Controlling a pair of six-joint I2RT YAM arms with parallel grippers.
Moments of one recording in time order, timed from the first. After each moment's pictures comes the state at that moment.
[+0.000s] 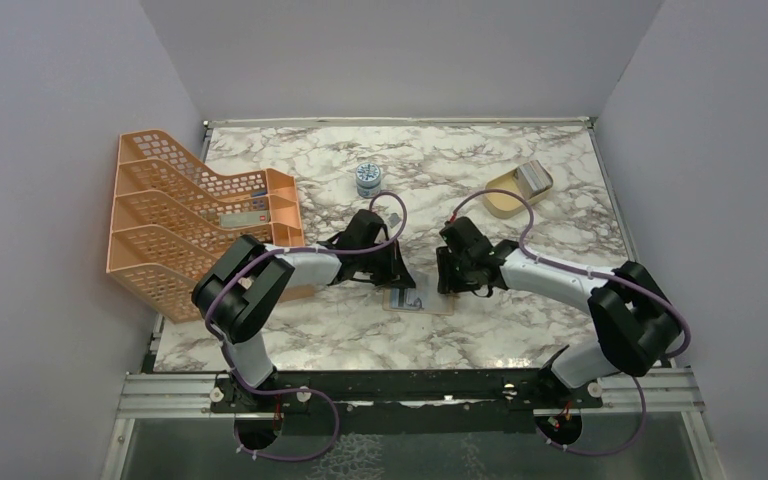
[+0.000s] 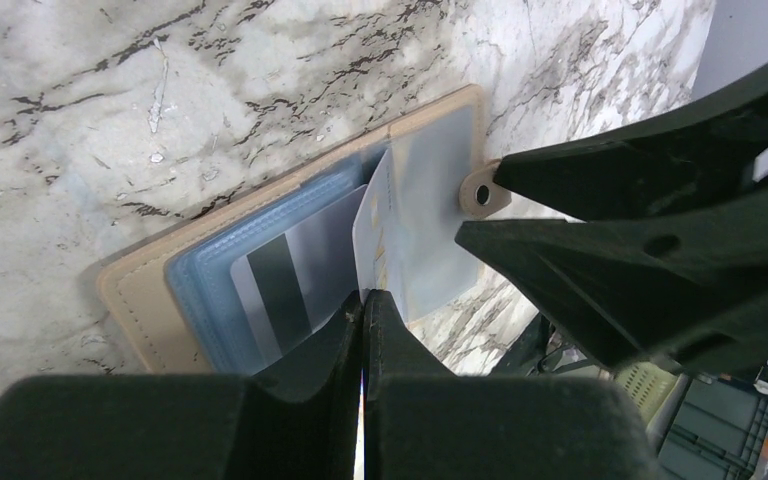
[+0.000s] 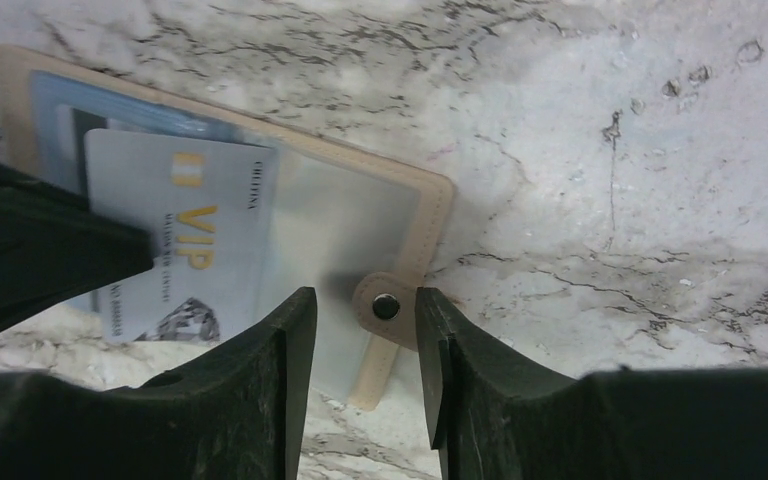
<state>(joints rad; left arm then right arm) -0.67 1.75 0.82 0.13 0.50 -0.79 0.69 1.48 0.80 -0.39 0.08 0.53</state>
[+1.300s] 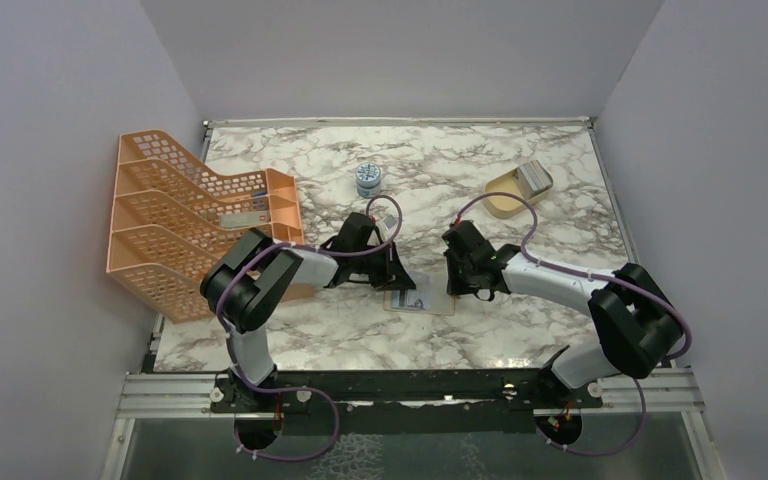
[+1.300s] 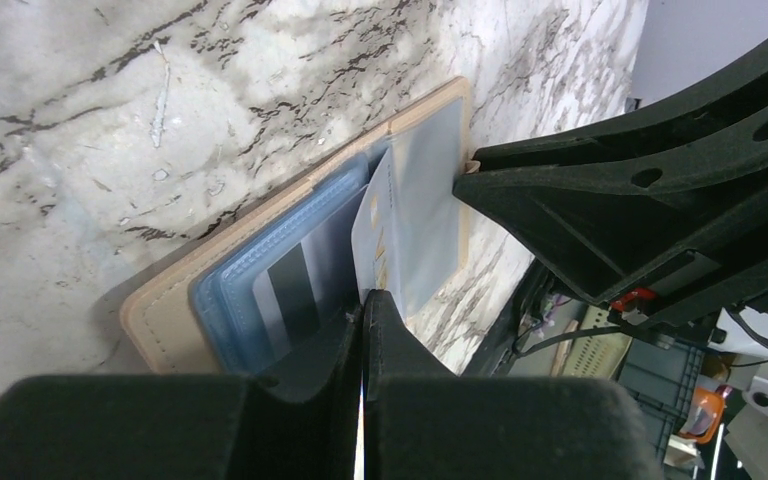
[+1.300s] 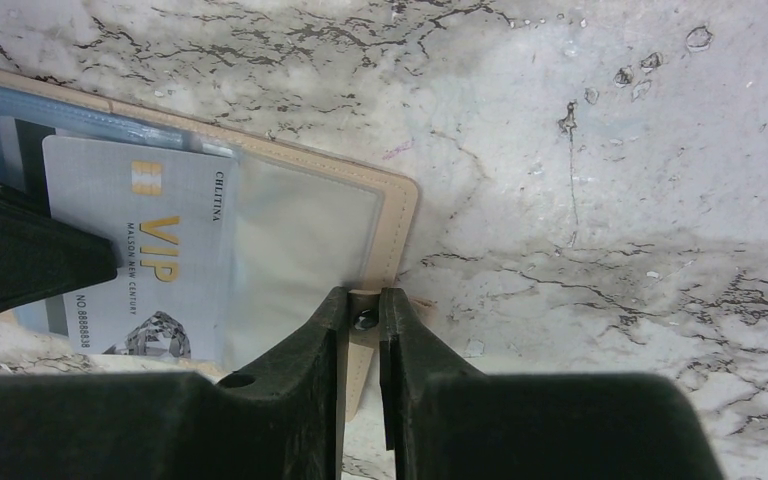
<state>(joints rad) -0.62 1.82 0.76 0.32 0.64 -0.84 0.69 1.48 0.75 -0.35 0.12 0.54</state>
